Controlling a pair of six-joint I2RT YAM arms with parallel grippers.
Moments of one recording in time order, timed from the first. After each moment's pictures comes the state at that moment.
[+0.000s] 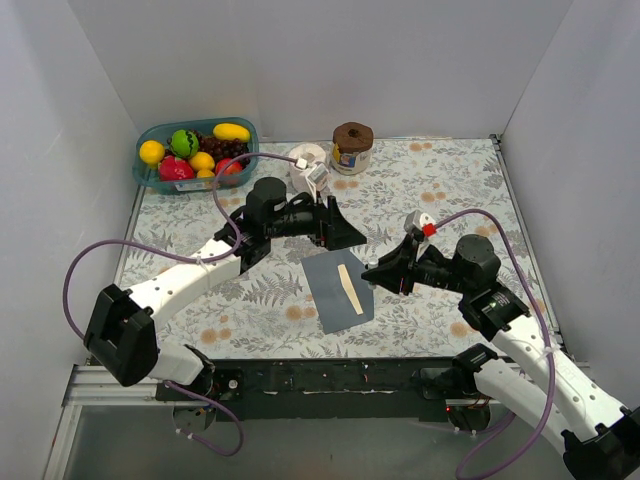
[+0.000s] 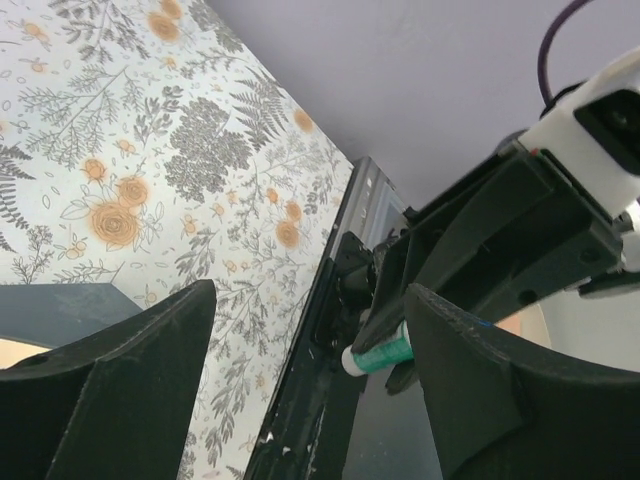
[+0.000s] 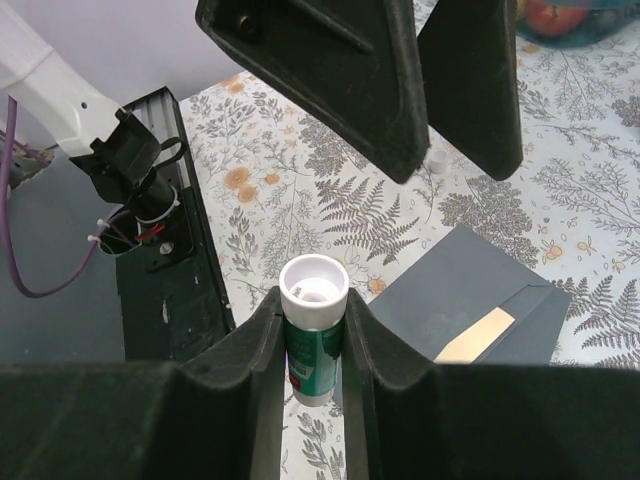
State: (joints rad) left arm -0.67 1.38 1.02 0.20 0.70 -0.67; right arm 0.56 0.69 0.59 0.01 -0.72 0.19
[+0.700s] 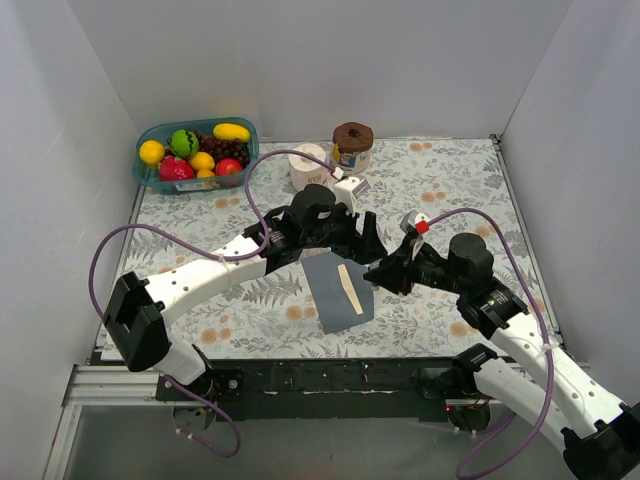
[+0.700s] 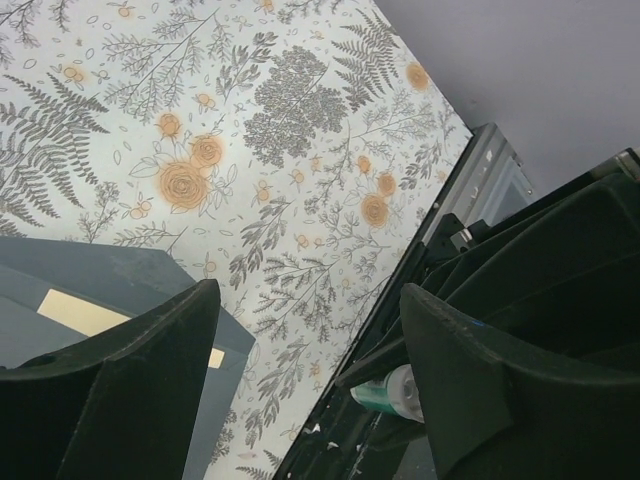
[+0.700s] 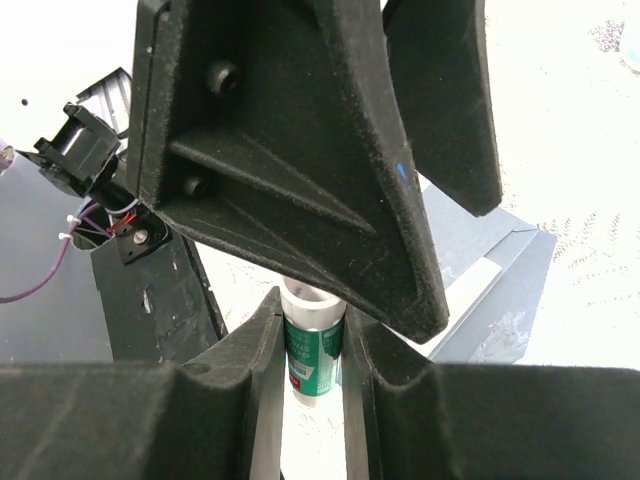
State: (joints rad) left arm -0.90 1.49 1.25 -0.18 0.29 -0.49; right arm 0.57 0.71 0.60 -0.10 -0.63 0.18
